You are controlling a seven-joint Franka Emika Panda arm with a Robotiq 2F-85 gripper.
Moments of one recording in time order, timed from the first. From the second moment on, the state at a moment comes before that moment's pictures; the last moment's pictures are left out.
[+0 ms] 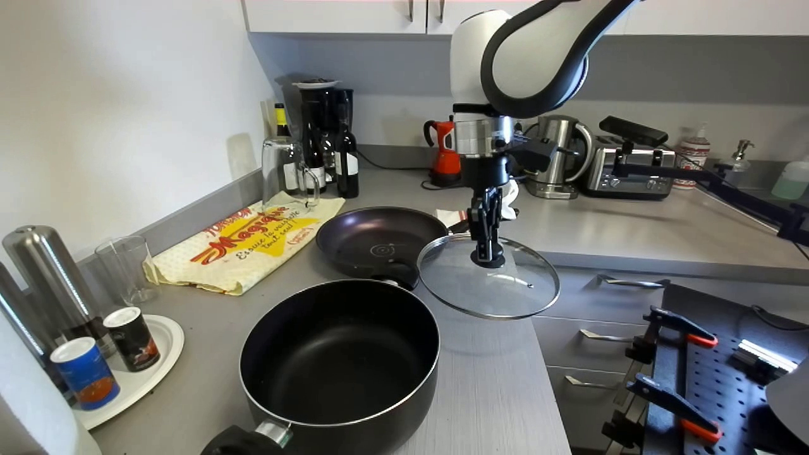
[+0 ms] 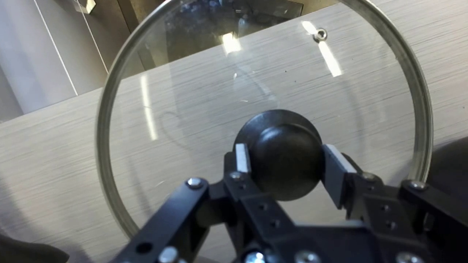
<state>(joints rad) 0.05 0.12 0.07 -2.31 0.00 2.27 -0.08</state>
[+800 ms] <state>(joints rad) 0.05 0.29 0.08 -2.26 0.00 2.34 -0.08</state>
